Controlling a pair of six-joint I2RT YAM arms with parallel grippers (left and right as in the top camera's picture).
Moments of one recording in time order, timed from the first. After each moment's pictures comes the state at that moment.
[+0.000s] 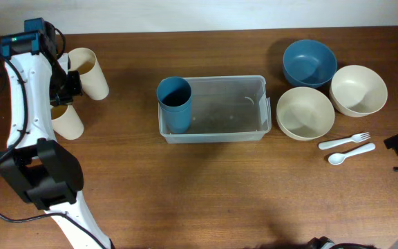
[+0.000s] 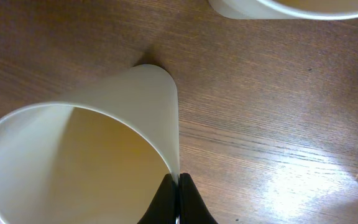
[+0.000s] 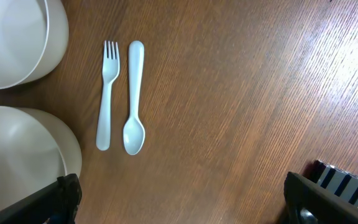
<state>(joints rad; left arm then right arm) 0.21 2.13 2.14 -1.48 -0.11 -0.01 -0.76 1.33 1.31 -1.22 0.00 0.47</state>
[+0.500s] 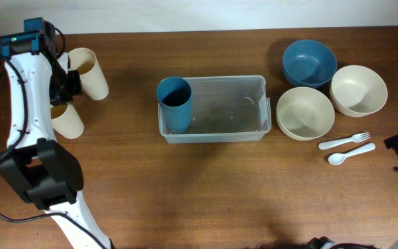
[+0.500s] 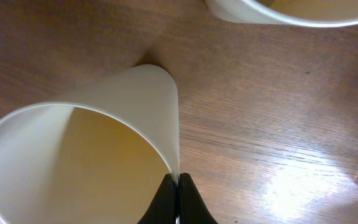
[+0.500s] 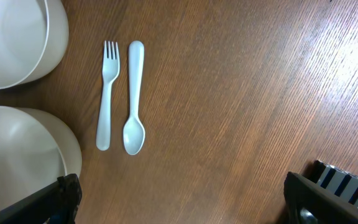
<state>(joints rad) 0.21 2.13 2.14 -1.47 -0.10 -0.01 -0.76 1.33 1.31 -1.22 0.00 0.47</state>
